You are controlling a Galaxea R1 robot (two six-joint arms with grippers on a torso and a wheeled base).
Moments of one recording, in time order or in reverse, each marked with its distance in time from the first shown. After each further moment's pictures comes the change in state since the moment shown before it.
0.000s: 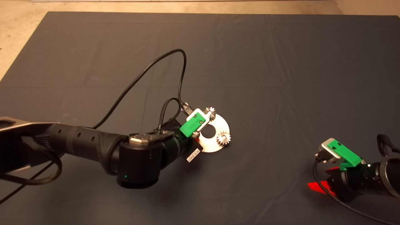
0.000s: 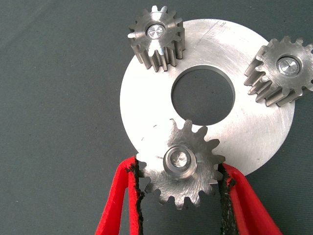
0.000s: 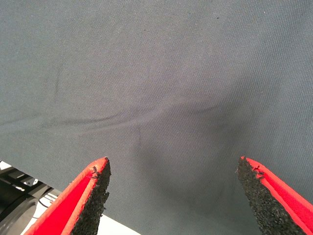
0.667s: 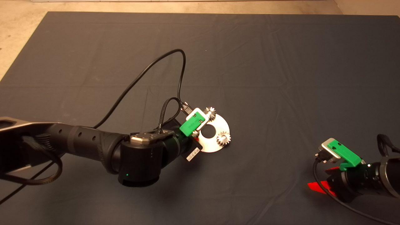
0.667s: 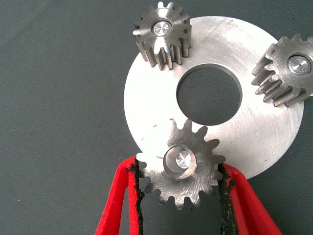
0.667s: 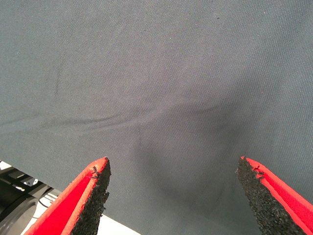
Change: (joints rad) left arm 0.001 0.000 -0.011 0.000 0.000 -0.003; right arm 0.000 0.000 0.000 0.000 0.000 0.000
